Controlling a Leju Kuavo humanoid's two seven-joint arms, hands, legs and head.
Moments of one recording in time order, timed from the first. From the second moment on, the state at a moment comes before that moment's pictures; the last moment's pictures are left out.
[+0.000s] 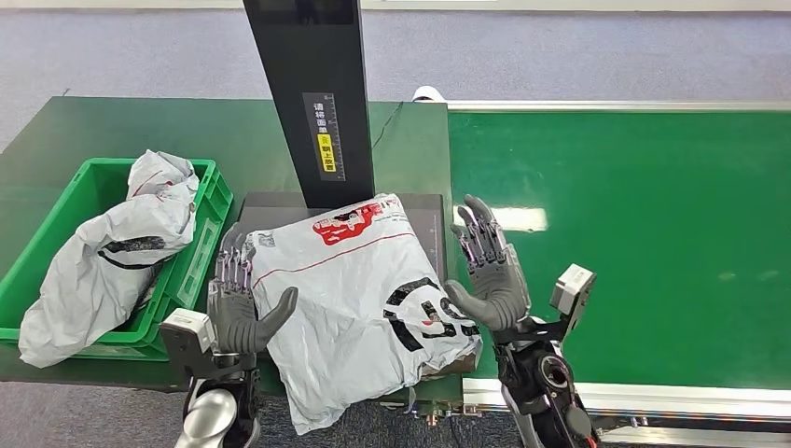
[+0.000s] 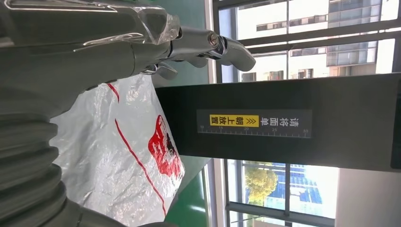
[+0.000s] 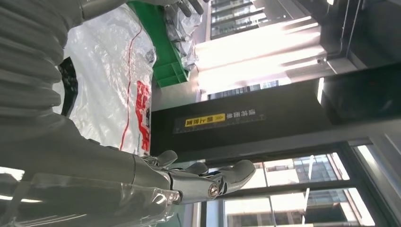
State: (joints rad) left arm -0.08 -0.14 -0.23 -1.40 0.02 0.08 -0.50; right arm -0.26 0.04 0.26 -1.19 -0.30 0.29 -0.50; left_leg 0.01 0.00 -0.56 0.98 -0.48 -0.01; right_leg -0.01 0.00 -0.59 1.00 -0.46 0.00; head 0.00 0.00
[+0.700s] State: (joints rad) left arm -0.15 -0.09 -0.38 -1.37 -0.61 0.08 -0.35; right arm -0.22 0.05 0.20 -1.22 -0.16 0.08 -0.48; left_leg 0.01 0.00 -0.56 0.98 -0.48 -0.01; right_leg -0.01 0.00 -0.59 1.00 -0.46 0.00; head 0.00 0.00
